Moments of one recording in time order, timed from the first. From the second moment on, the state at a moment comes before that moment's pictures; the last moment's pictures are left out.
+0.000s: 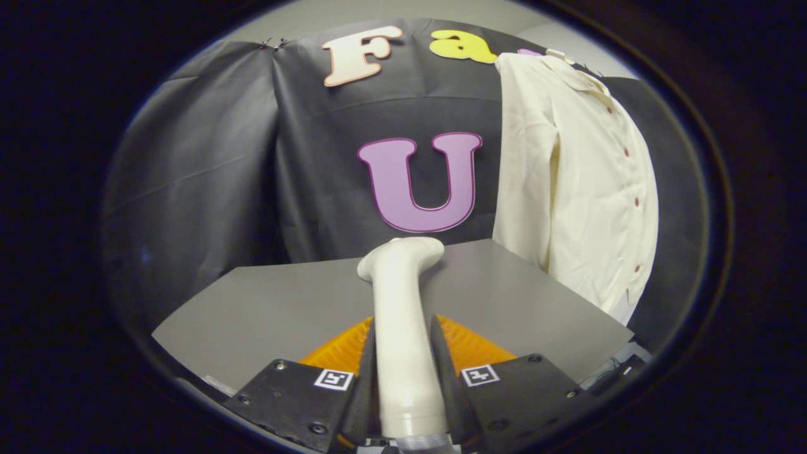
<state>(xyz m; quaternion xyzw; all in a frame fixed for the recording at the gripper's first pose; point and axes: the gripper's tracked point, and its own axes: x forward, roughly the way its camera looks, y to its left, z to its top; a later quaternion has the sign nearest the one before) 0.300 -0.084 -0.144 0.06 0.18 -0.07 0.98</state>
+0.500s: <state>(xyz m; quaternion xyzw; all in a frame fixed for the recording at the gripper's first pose) 0.280 -0.080 -0.132 0.09 0.16 -0.05 0.98</state>
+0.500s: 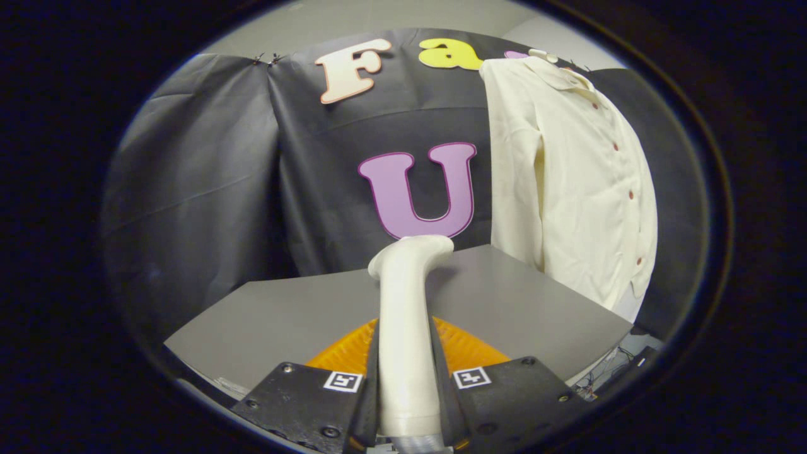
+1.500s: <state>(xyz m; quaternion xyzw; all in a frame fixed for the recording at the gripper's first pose) 0.211 -0.210 0.026 0.07 -0.02 0.00 1.00</state>
